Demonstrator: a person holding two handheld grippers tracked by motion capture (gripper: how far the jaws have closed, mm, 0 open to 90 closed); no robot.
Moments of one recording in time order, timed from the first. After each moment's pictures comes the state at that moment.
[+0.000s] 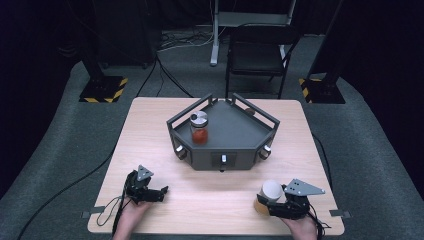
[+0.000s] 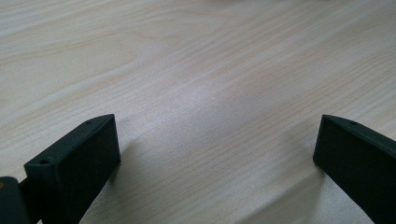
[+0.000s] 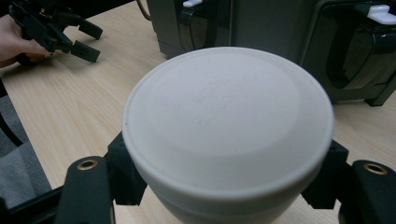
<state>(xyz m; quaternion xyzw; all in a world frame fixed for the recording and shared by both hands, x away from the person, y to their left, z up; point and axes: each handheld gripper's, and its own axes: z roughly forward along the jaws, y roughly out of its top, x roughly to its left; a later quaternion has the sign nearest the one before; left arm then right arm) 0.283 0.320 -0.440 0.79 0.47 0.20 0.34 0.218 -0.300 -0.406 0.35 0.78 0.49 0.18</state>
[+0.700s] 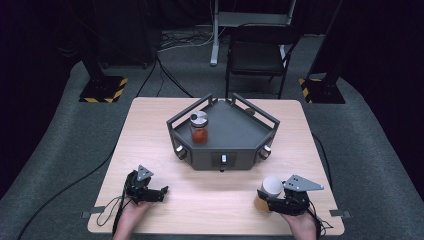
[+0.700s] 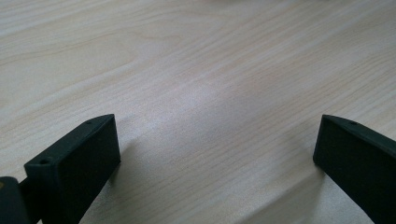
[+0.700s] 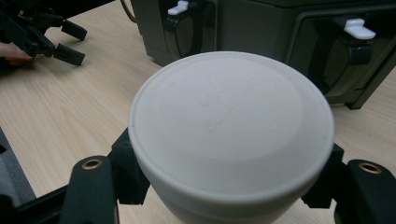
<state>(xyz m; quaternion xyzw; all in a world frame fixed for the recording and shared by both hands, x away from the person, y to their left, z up) 0.283 0.320 -0.440 0.79 0.47 0.20 0.34 0.222 -0.292 -0.389 0.37 0.78 0.48 0.19</state>
